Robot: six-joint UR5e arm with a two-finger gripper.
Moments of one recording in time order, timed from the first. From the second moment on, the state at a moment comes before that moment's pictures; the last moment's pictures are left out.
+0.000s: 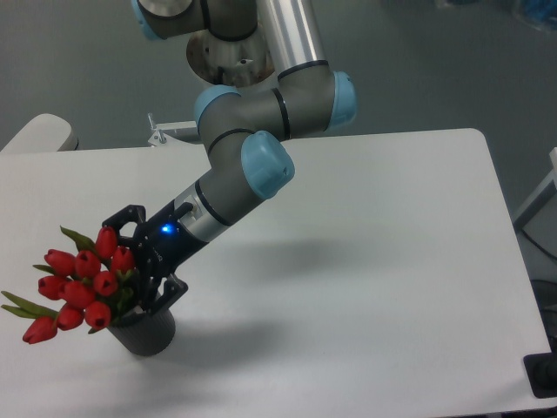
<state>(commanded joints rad) 2.30 -1.94 -1.68 -0.89 0.58 1.15</state>
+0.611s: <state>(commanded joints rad) 2.31 -1.94 -1.68 -0.88 0.58 1.15</state>
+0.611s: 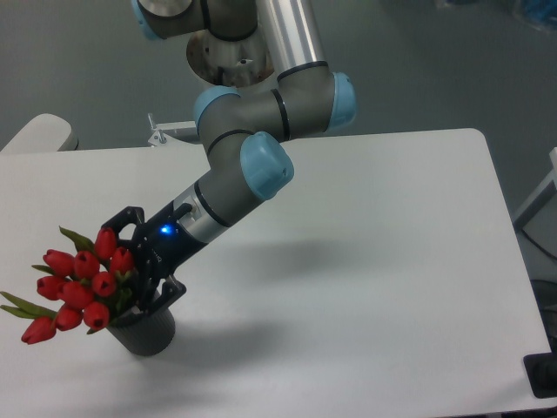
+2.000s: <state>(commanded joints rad) 2.36 -1.87 -1.67 -0.88 0.48 1.08</state>
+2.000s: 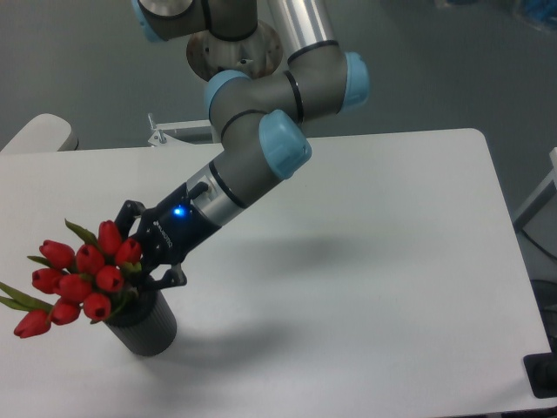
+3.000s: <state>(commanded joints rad) 2.36 -1.84 -1.51 -0.89 0.40 0.83</state>
